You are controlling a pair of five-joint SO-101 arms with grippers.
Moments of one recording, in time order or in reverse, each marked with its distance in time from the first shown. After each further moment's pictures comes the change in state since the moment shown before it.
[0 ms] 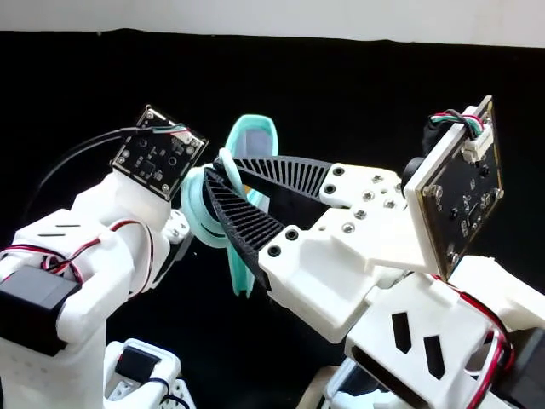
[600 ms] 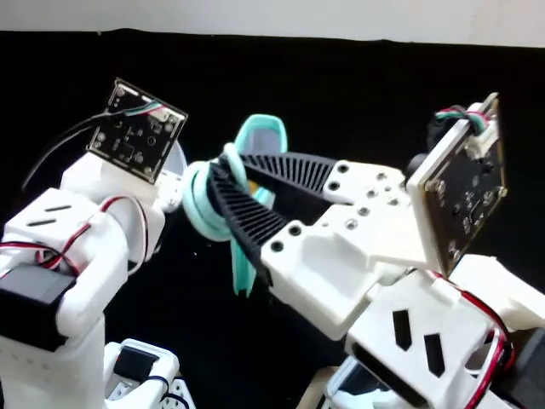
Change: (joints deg) left arm -3.4 0.0 0.0 -11.6 -0.7; right arm 0.6 0.0 0.0 0.1 0.0
